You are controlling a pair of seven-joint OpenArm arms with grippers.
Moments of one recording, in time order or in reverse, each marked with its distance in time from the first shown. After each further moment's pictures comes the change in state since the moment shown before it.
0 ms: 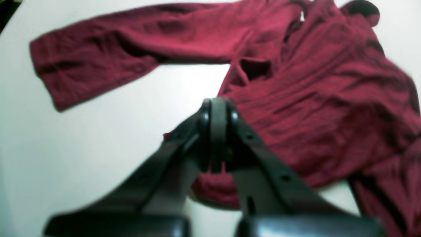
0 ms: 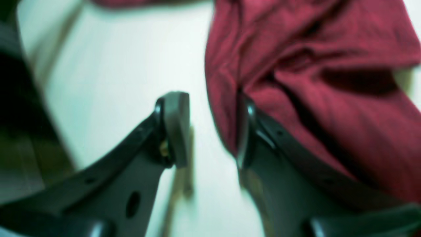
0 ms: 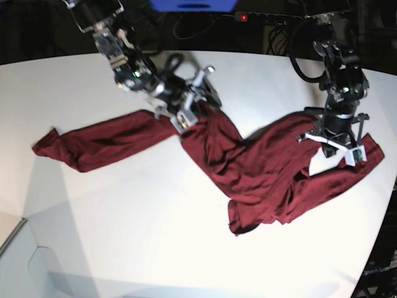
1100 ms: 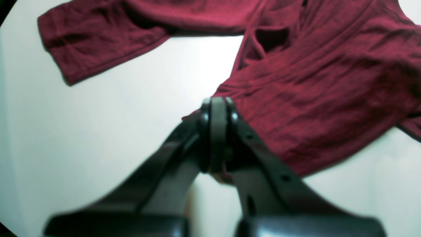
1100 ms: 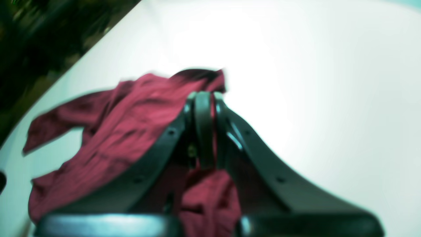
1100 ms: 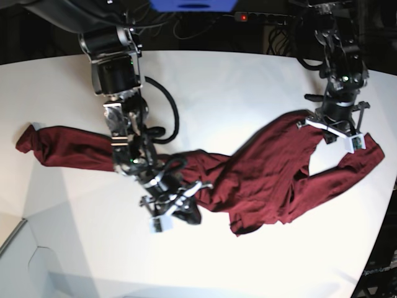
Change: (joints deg) left arm 4.1 -0.2 0.3 0.7 0.4 0.0 -0.2; right arm 27.3 -15.9 20.8 -16.5 -2.1 -1.5 6.6
